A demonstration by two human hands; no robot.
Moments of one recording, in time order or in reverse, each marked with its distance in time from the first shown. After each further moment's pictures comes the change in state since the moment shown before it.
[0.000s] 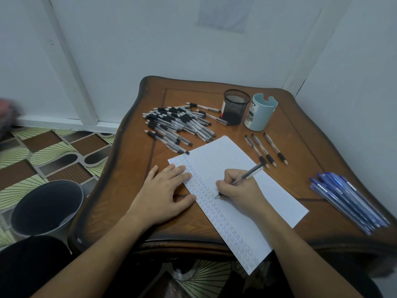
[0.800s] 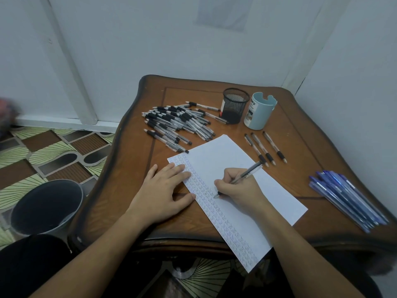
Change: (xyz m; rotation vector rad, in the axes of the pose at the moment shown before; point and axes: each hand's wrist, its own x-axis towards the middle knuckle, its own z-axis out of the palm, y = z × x) left_hand 0.001 0.000 0.000 -0.003 -0.005 -0.003; right_hand 0.001 0.003 0.000 0.057 0.008 0.014
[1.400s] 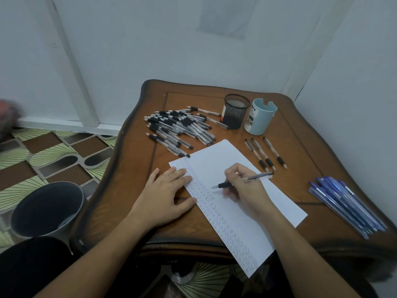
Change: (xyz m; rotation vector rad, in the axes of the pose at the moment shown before) left_hand -0.001 0.000 -0.001 0.001 -0.006 0.004; right_hand -0.004 -0.023 -0.004 0.231 -0.027 0.067
